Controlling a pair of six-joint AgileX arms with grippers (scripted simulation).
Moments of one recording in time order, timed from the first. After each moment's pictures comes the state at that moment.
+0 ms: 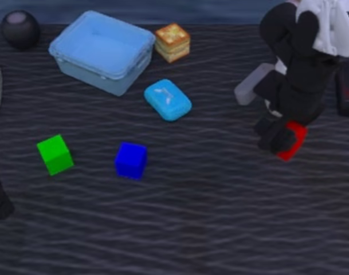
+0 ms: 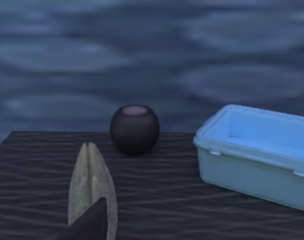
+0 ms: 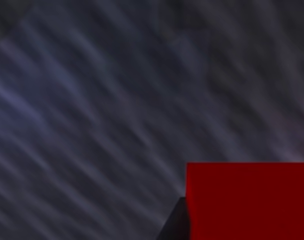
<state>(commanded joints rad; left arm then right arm) 0.00 0.00 0.00 0.00 0.00 0.00 0.39 2.06 1.59 -1.07 -0.01 -0.44</state>
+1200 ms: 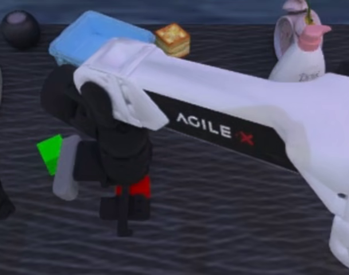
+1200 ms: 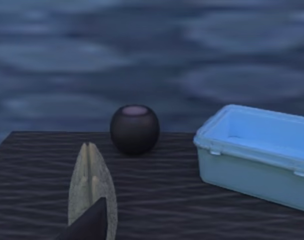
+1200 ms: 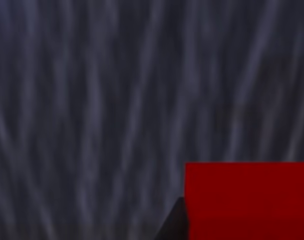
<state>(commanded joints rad) 0.00 0.00 0.00 0.00 0.00 0.00 0.99 2.35 2.14 -1.33 -0.01 -0.56</state>
